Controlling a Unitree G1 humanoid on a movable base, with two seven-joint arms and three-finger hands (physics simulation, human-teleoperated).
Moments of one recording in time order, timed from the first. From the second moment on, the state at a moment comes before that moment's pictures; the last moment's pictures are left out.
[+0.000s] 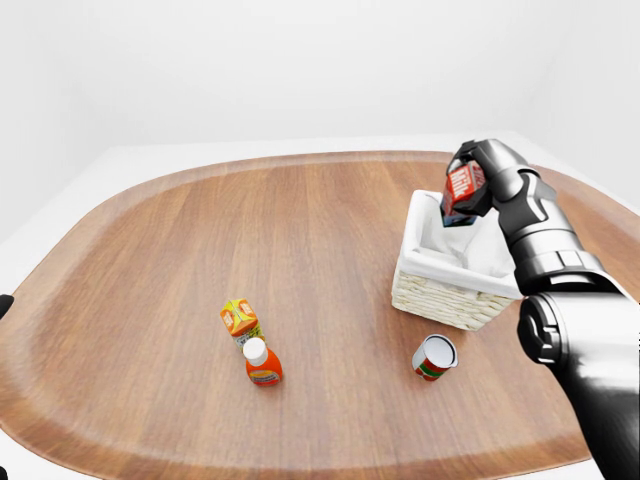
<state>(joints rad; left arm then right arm) -0.28 0.83 0.61 0.92 -0.76 -0.09 0.17 -1.20 -0.51 -0.07 1.16 -0.83 0.09 0.11</state>
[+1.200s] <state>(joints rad) -0.28 0.83 0.61 0.92 -0.76 -0.09 0.17 -1.08 -0.51 -0.07 1.24 -0.73 0.09 -0.03</state>
